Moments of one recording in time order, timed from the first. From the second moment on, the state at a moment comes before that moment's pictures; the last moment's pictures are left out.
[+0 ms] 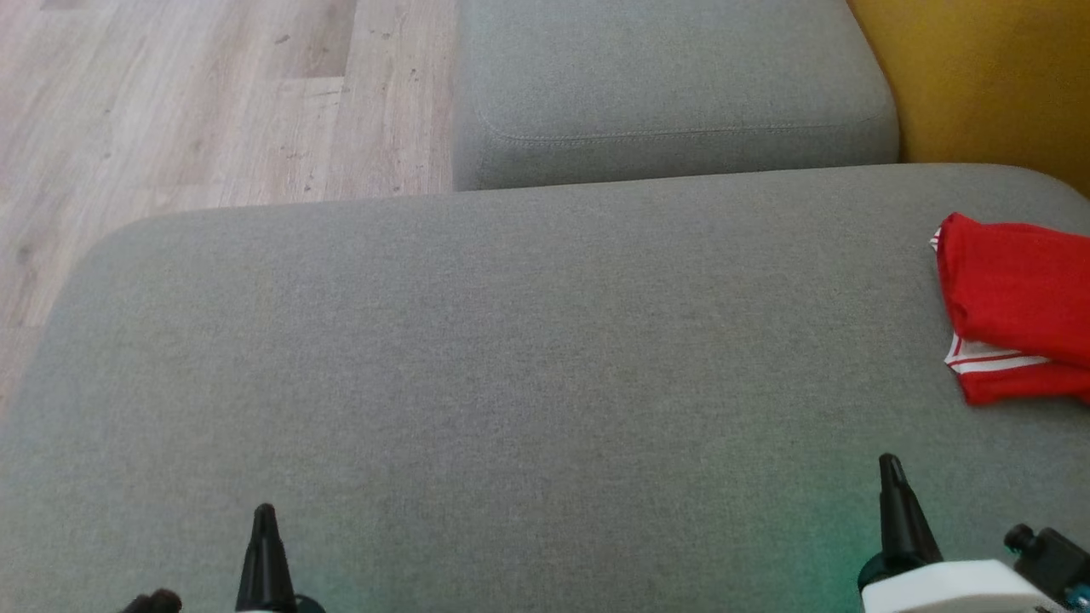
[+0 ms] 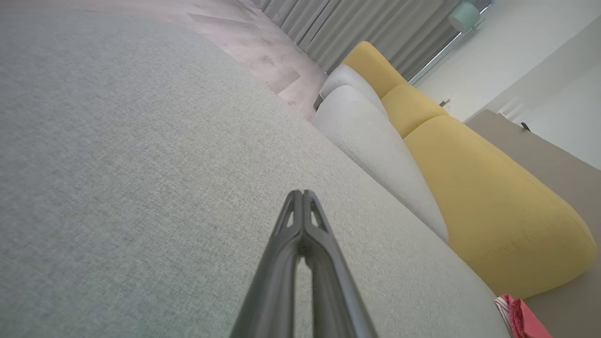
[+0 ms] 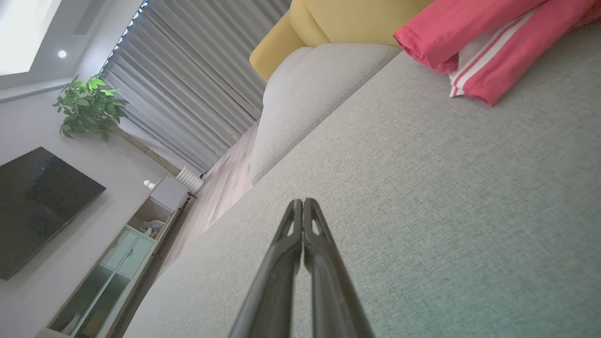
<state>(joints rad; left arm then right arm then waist) 0.17 0.06 -0.09 0.21 -0.82 -0.06 -0.12 0.16 -0.05 0.05 0.24 0.79 0.13 -0.12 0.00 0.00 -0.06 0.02</state>
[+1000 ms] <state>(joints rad) 0.08 0.06 -0.04 0.24 -1.15 -0.09 -0.04 0.08 -0.06 -0.01 0.25 1.13 0.13 -0.04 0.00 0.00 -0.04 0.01</state>
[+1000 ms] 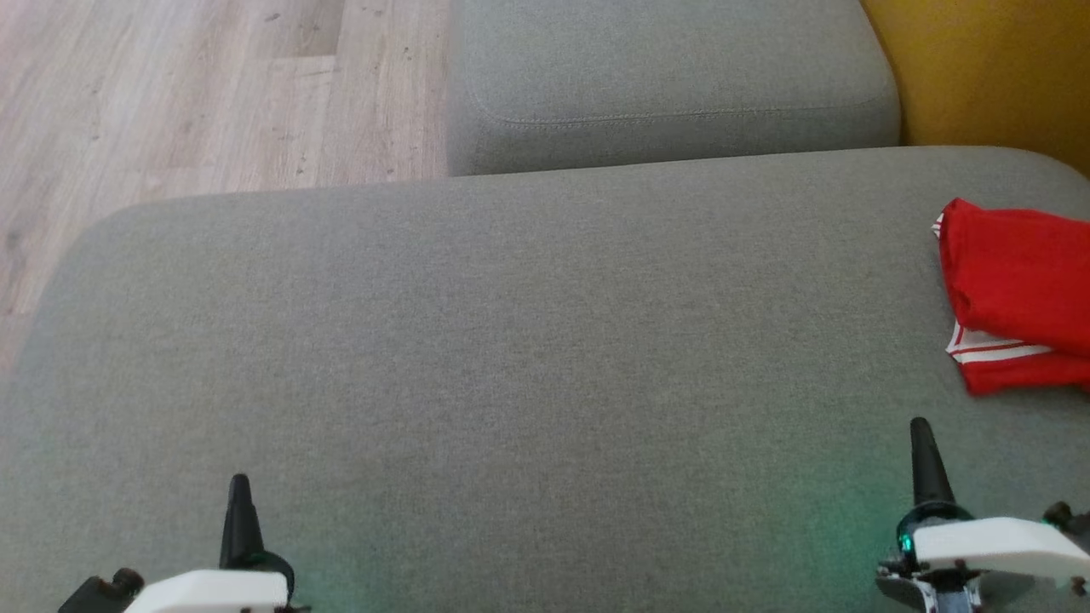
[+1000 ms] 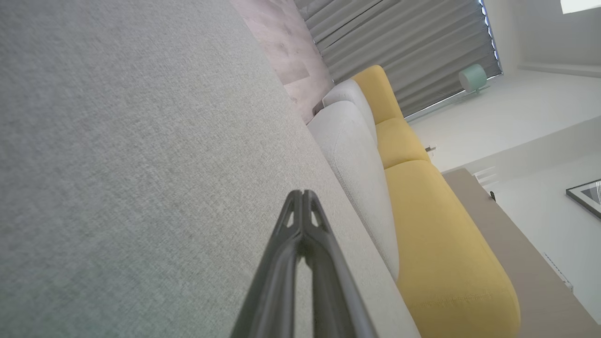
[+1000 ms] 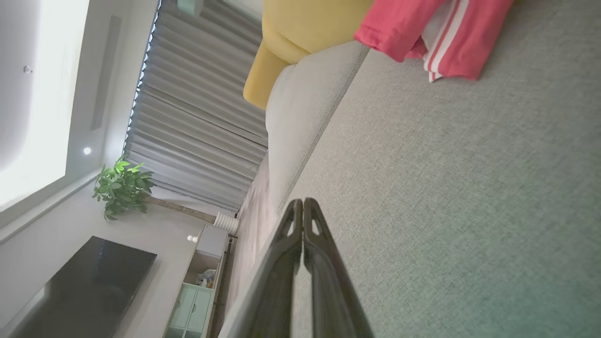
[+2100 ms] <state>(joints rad) -0.02 0.06 0.03 0.26 -1.51 -0.11 0.06 -0.02 -0.06 -0.07 0.27 1.51 0.13 0.05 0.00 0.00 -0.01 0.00</state>
